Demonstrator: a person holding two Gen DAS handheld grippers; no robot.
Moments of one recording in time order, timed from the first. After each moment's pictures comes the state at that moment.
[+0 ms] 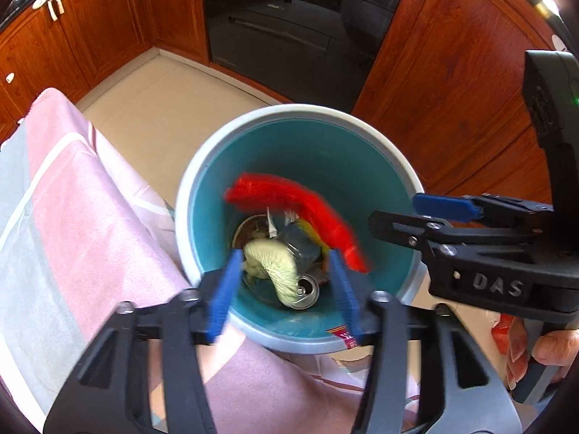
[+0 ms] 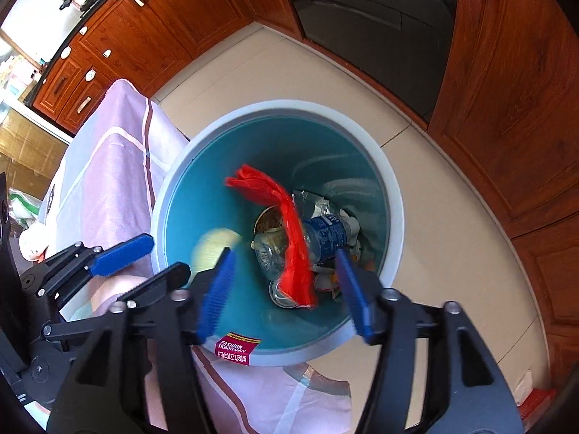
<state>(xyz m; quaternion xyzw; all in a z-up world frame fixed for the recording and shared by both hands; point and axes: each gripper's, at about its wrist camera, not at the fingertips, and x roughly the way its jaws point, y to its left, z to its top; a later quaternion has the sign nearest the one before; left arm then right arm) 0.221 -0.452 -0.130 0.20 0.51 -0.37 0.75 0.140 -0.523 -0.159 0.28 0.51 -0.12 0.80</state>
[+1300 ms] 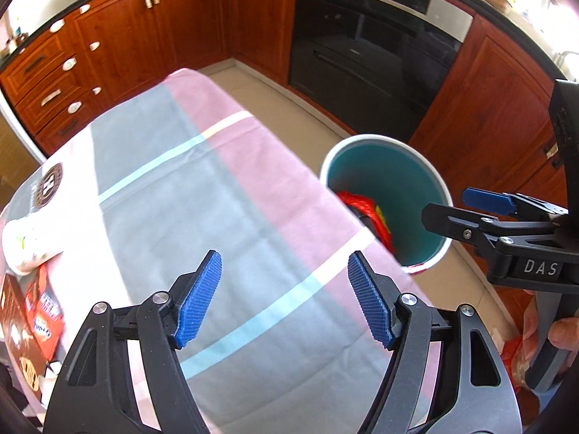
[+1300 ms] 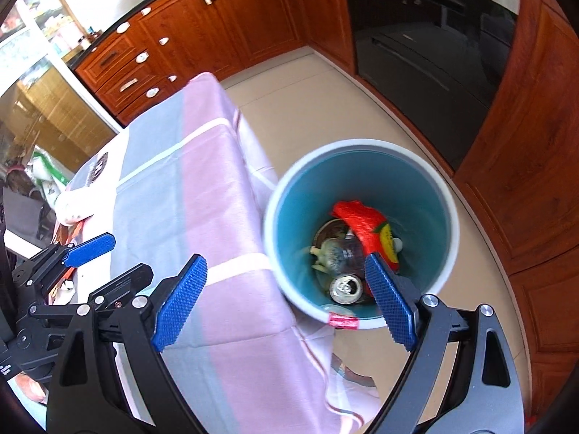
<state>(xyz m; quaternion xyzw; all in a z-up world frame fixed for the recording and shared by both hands) 0.216 -0.287 -0.054 0.14 0.49 -0.28 0.82 0.143 -0.424 -0.070 0.21 0.49 -0.07 0.85</state>
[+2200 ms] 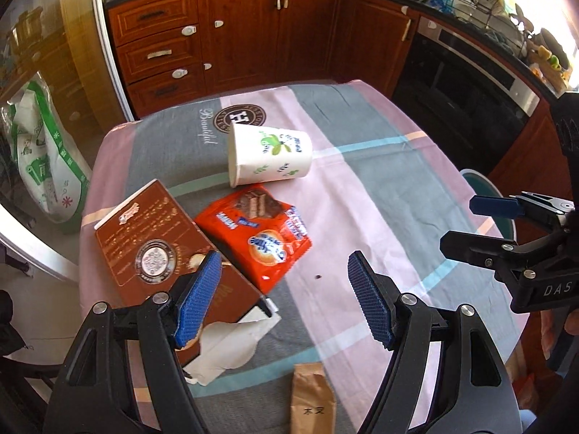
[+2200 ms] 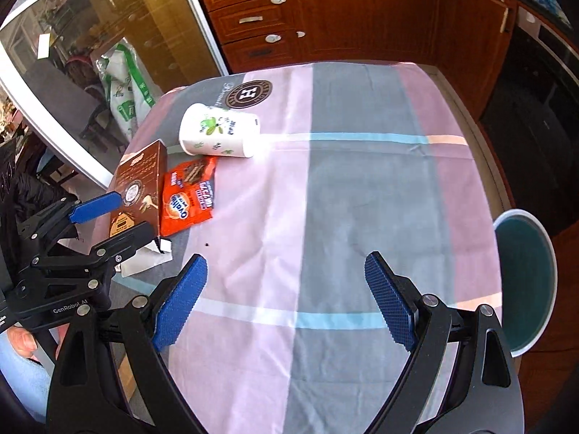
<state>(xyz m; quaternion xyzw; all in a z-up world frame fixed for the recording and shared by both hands) 0.239 -0.009 -0.028 0.06 0.46 -0.16 0.87 0.221 -0.166 -0.037 0.07 0.51 0.10 0.85</state>
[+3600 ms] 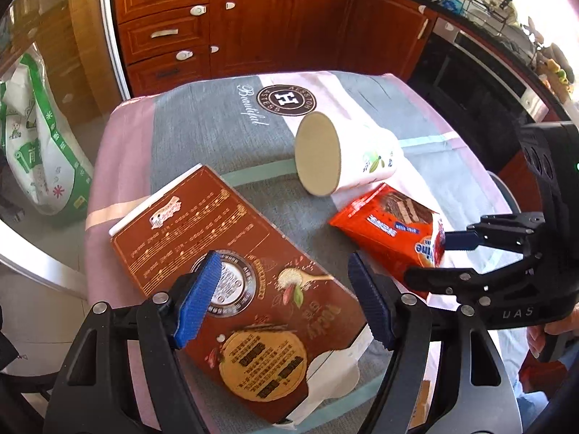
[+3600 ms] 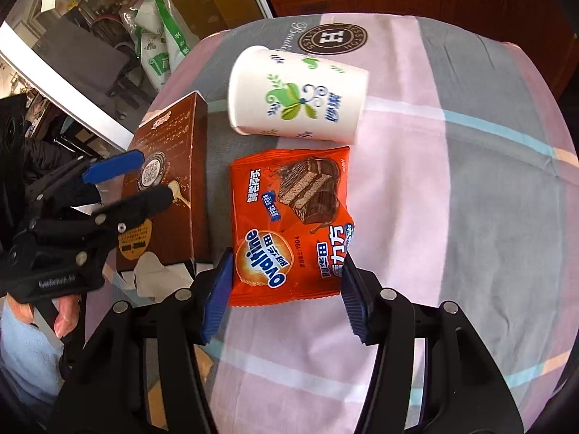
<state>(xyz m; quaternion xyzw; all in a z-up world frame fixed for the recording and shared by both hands) 0.293 0.051 -0.063 0.04 0.48 -0.19 0.85 0.283 -0.097 -0.095 0.06 0.57 0.19 0.80</state>
